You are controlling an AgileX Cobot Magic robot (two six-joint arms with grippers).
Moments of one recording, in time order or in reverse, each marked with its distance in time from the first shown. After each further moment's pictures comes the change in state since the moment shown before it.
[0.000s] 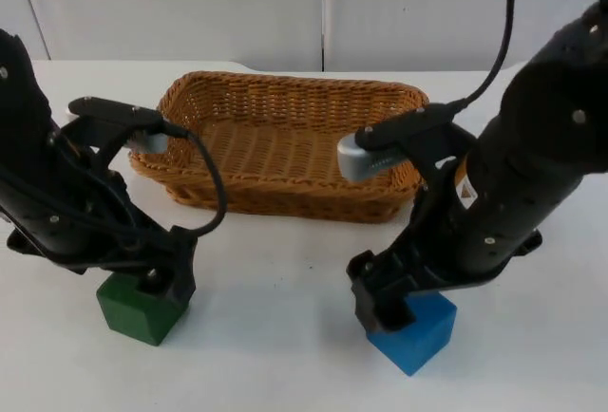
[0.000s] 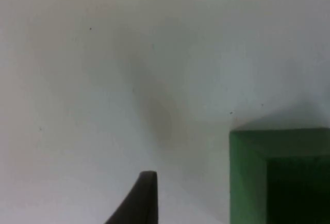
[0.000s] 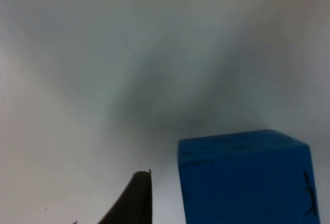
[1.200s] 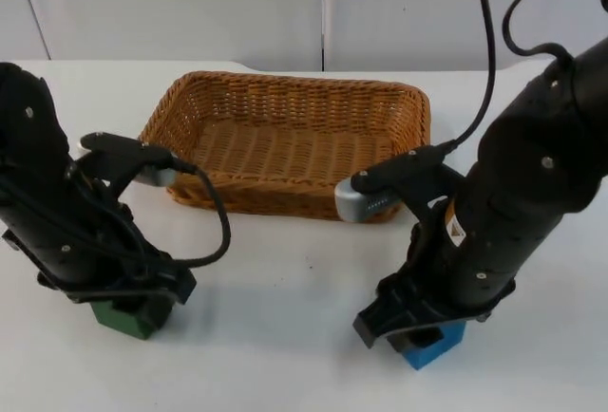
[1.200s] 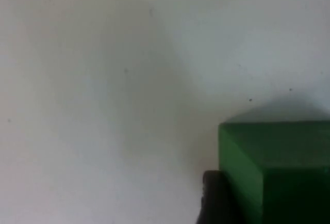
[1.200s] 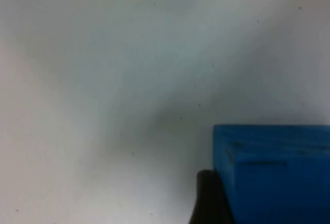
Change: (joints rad) right arm 0.000 0.079 0.000 -0.004 -0.018 0.000; left arm 0.000 0.077 -0.002 0.002 -0.027 0.000
